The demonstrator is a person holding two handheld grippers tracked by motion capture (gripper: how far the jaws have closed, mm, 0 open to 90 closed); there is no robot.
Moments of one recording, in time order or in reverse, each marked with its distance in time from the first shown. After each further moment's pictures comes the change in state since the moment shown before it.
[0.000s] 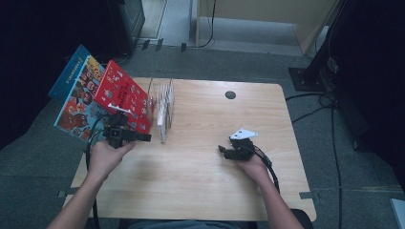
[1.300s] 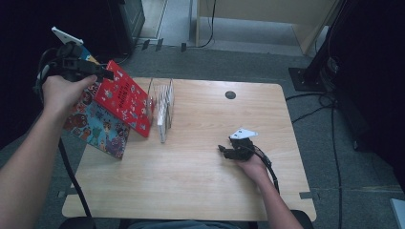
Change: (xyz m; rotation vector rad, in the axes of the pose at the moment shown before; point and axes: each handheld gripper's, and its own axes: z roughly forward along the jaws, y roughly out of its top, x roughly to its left) left arm 0.033 0.134 -0.143 -0.128 0.098 -0.156; right arm 0.000 0.001 0.001 -0.002 -0.006 0.010
